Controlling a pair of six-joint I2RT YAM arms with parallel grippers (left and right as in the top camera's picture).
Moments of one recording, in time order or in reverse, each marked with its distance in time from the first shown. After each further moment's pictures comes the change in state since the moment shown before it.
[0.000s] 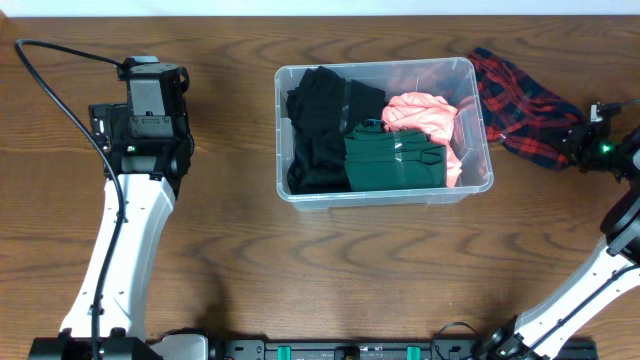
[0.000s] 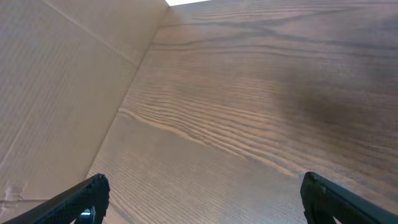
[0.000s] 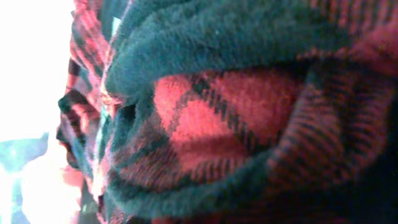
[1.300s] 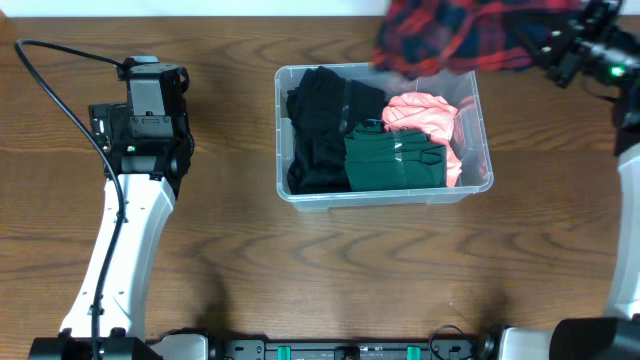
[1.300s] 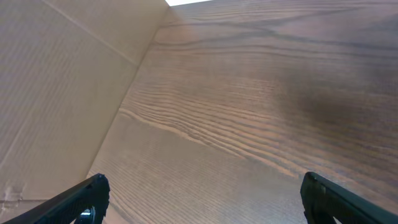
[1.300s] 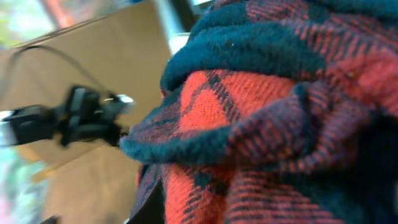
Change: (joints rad) left arm 0.000 0.000 0.000 0.000 0.000 0.000; right arm 0.450 -0.815 -0.003 0.371 -0.347 0.200
